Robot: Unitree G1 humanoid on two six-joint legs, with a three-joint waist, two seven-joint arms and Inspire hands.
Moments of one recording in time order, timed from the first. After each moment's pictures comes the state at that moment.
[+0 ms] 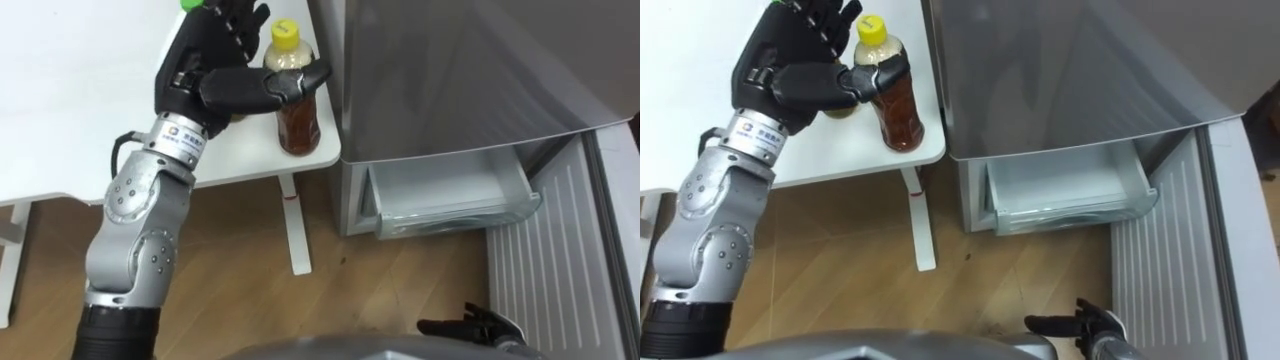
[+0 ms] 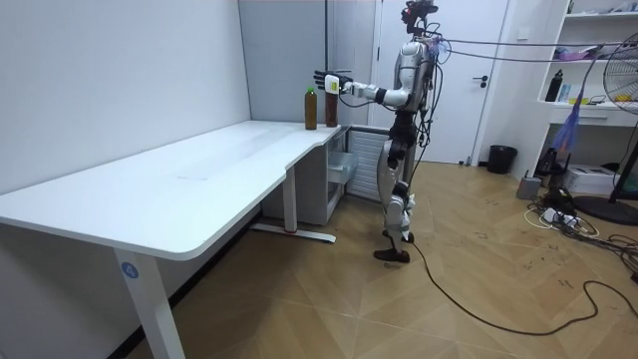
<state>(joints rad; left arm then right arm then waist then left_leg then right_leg) 0.05 0.21 -0.02 -0.23 -0.52 0.08 -0.21 0.08 -0.22 -0.01 1.22 0.15 -0.02 0.08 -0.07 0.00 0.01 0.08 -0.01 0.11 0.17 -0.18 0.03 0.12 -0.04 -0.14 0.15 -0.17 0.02</state>
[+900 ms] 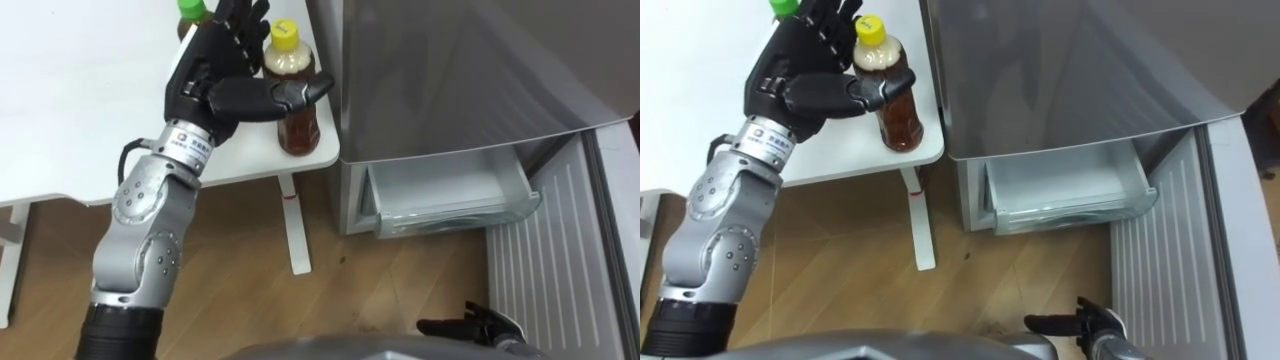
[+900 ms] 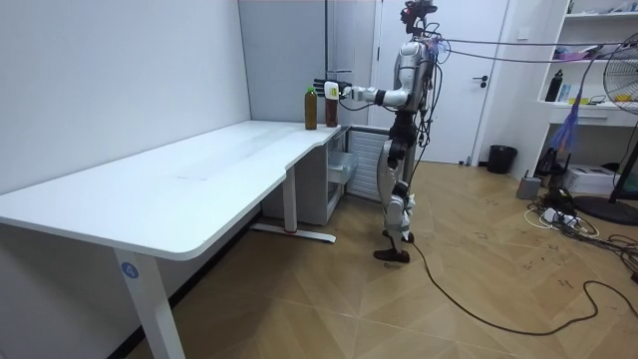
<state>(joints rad) 0.05 0.22 -0.05 -0.18 -0.51 0.08 -0.21 0.08 -0.22 0.01 1.22 0.15 -0.02 0.07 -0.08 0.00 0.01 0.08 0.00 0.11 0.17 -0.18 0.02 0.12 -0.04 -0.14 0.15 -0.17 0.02</state>
